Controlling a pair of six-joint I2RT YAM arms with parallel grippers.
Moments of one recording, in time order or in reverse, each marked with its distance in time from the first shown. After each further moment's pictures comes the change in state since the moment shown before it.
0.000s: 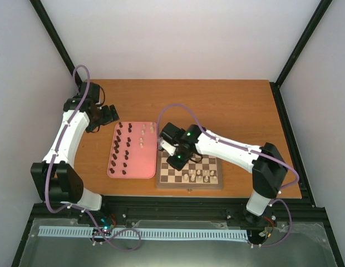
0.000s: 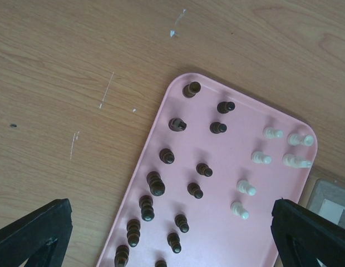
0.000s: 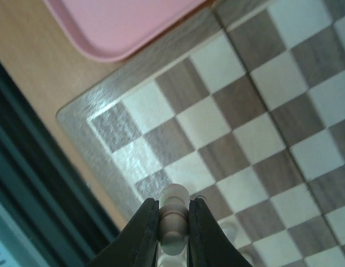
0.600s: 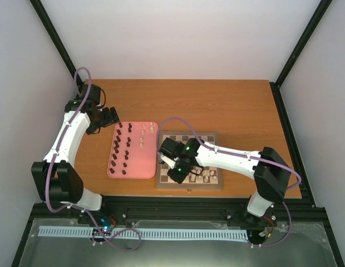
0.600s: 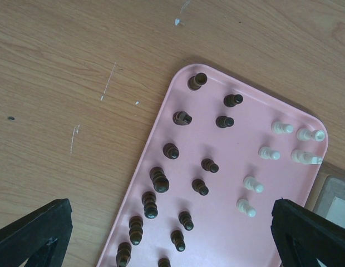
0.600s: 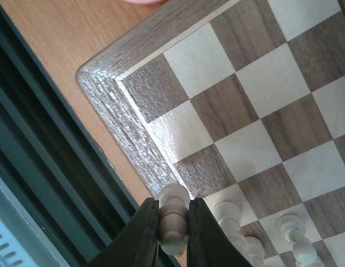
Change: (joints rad) left arm 0.000 -0.001 -0.039 0.011 -0.002 -0.002; right arm 0.106 -0.079 -0.192 0.086 -0.021 0.092
